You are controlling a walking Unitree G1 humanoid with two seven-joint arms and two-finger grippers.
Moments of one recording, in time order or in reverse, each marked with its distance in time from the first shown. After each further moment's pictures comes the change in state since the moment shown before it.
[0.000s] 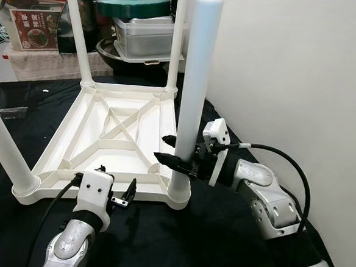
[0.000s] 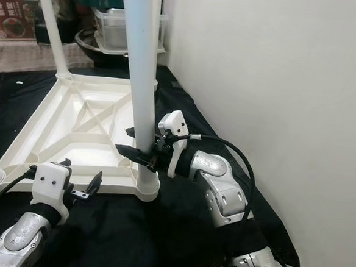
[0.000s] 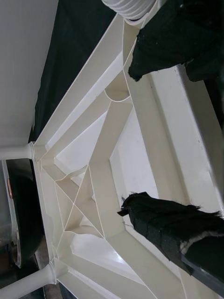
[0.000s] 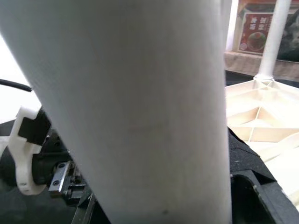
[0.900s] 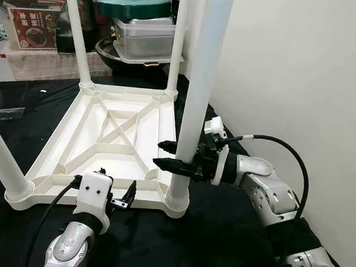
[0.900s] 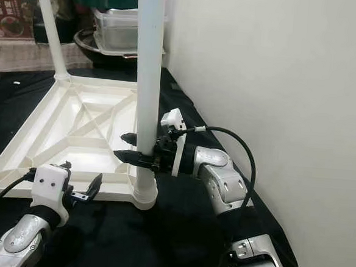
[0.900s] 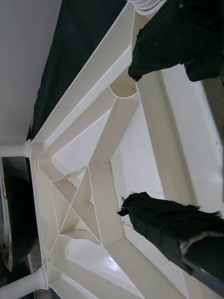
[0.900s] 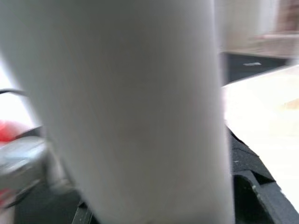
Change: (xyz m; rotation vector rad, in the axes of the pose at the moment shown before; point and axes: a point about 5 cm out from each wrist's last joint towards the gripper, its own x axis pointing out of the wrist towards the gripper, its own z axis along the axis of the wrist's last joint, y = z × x) left arm -0.003 -0.001 -0.004 -0.037 0.014 0.005; right arm 0.007 -0.011 -0.007 0.147 -0.016 0.034
